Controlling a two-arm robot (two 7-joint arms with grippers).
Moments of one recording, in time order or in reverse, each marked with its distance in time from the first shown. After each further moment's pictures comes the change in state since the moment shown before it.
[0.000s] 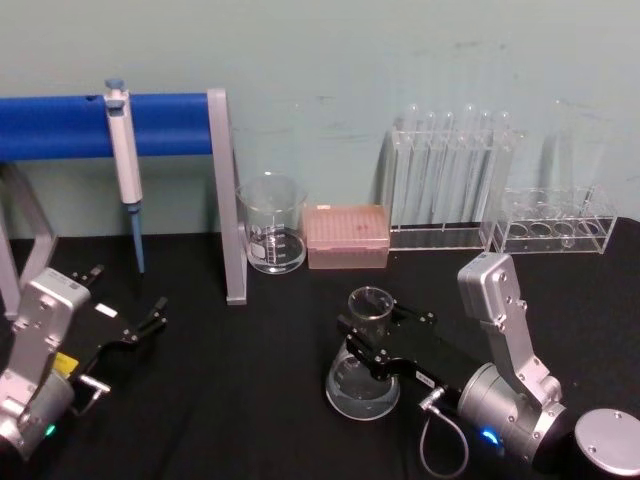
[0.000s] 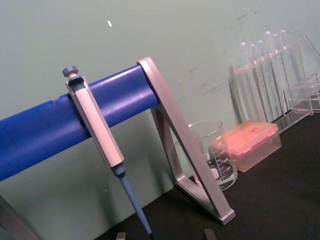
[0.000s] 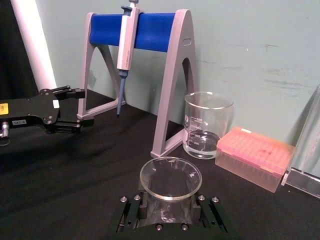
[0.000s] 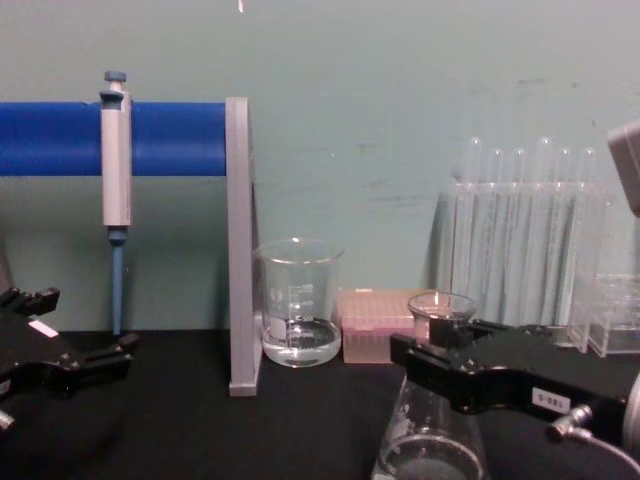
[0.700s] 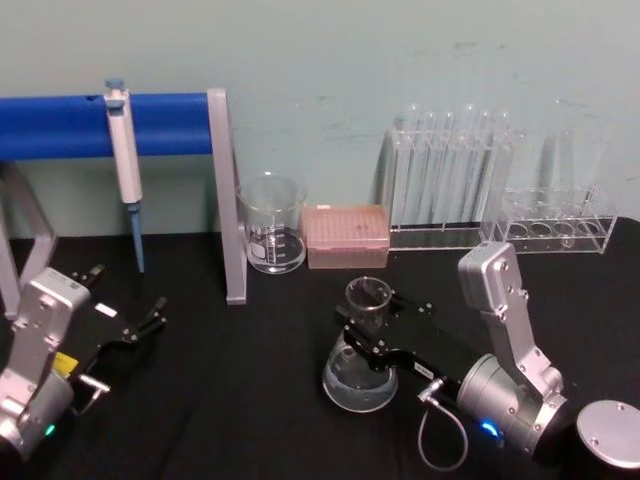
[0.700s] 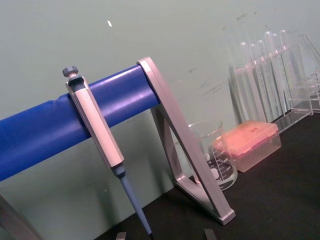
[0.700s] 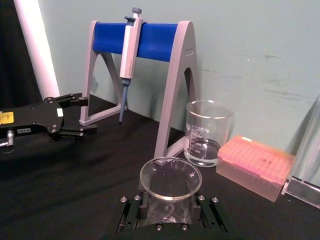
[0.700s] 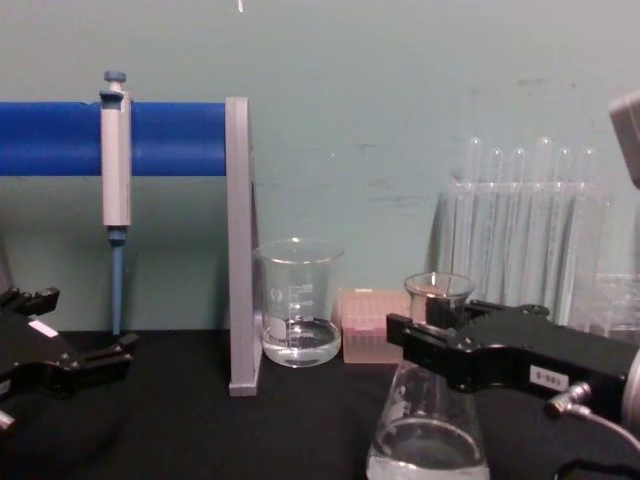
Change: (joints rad) left arm 0.000 0.000 0.000 0.000 0.000 0.000 0.000; right arm 0.002 0.003 0.003 -0.035 0.002 0.022 -0.001
